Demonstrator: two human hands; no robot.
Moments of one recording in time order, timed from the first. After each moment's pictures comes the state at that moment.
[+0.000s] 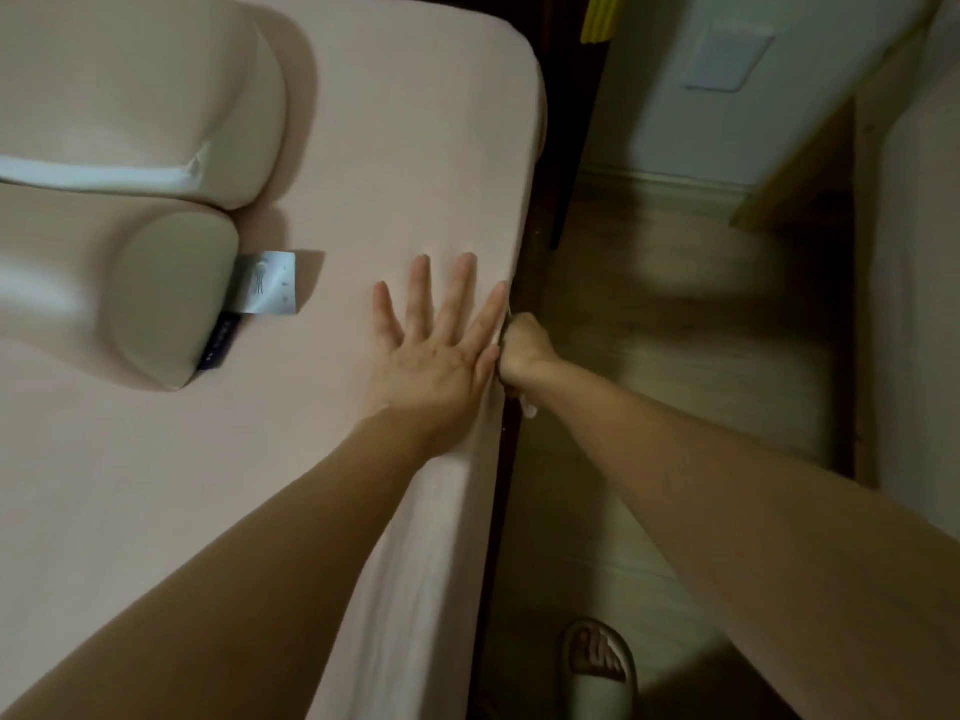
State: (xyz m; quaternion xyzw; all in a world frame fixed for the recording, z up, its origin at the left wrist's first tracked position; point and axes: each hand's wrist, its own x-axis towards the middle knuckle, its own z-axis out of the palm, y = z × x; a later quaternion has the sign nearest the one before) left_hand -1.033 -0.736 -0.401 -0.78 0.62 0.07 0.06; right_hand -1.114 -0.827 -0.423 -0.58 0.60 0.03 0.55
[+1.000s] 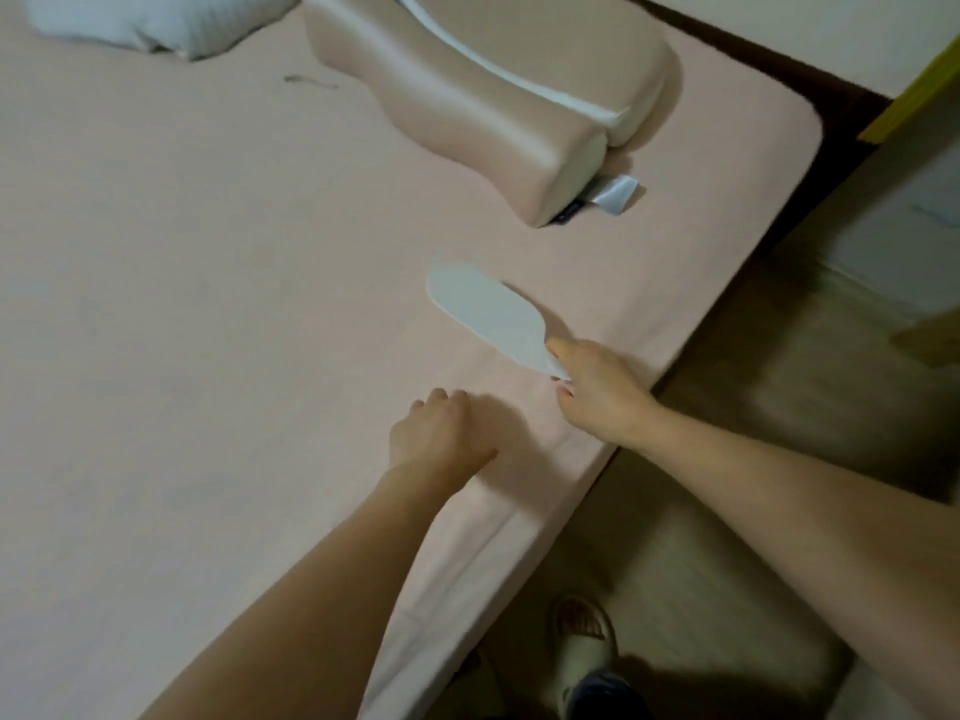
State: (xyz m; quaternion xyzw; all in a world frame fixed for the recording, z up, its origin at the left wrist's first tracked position) left_hand -1.071 -0.414 -0.278 -0.92 0.26 0.29 0.00; right_hand -1.136 -0.596 -0.291 -0.95 0.12 0.08 0.28
